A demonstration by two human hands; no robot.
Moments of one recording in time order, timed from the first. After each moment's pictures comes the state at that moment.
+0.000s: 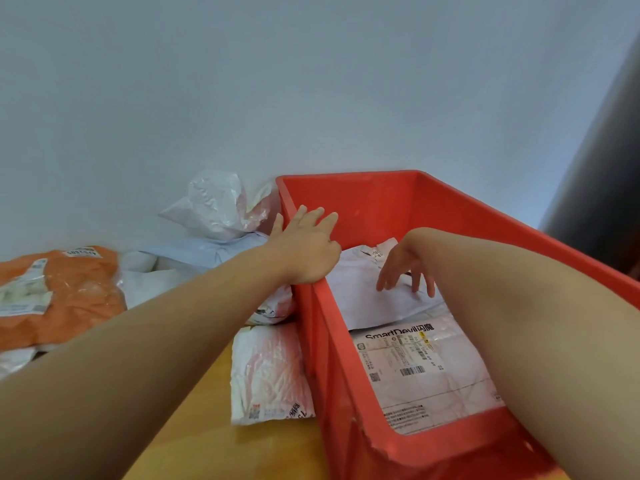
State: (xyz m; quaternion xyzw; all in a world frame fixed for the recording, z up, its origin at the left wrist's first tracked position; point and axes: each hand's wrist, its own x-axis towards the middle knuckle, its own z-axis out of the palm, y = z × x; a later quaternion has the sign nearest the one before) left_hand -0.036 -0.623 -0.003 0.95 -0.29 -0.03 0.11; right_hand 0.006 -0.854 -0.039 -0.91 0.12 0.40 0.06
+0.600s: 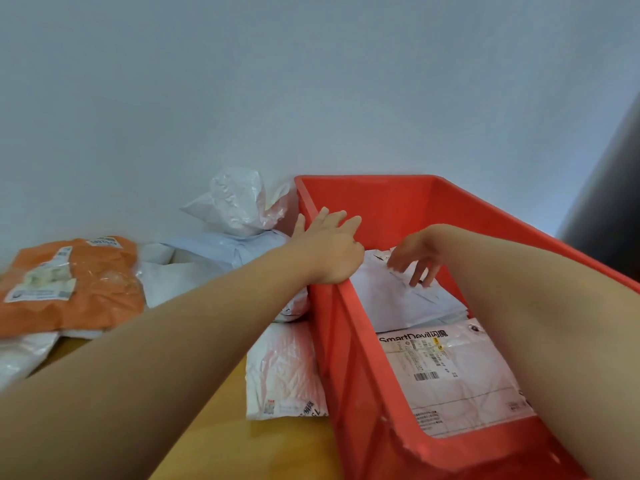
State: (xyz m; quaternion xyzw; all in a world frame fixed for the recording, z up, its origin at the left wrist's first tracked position) left_hand -0.034 -0.623 -0.006 0.95 -0.30 -0.02 0.12; right_hand 0.029 -0.865 -0.044 -0.90 0.22 0.28 0.25
